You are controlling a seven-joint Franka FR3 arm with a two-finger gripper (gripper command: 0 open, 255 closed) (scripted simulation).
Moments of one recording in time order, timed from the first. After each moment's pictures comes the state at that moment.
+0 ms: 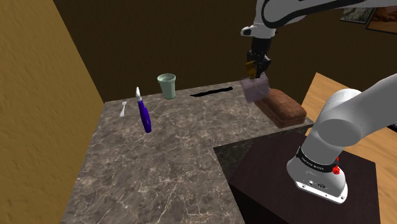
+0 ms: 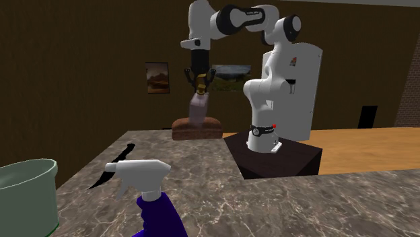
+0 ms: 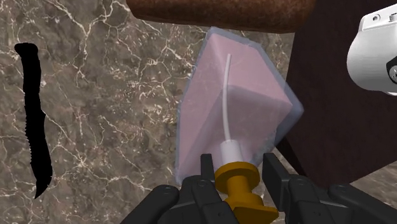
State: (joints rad) arm -0.07 -0.63 -0.22 -2.47 -0.13 1.85 -1.25
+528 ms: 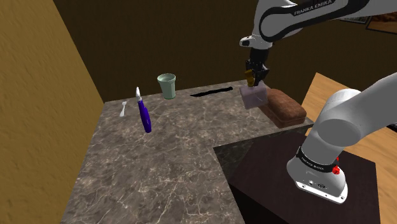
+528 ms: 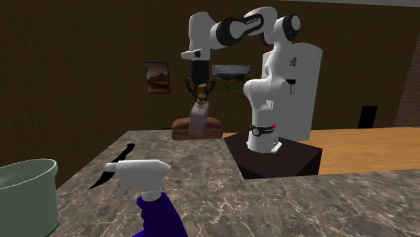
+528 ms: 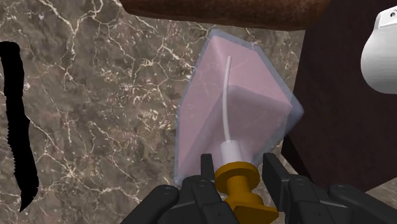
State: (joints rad) arm -0.07 -0.61 -0.23 -2.56 -0.14 1.96 -1.25
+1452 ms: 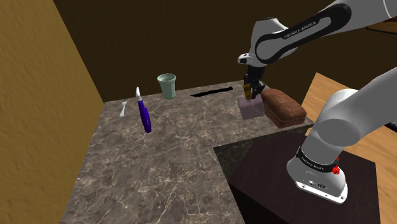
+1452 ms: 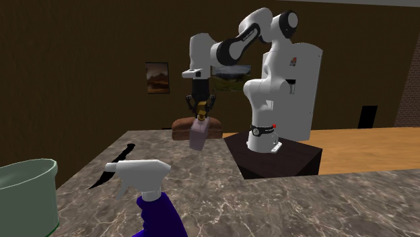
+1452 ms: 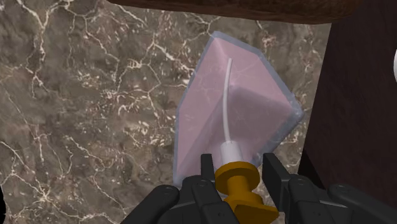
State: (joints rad) arm -0.08 -0.53 -0.26 -2.70 -0.15 2.18 -1.25
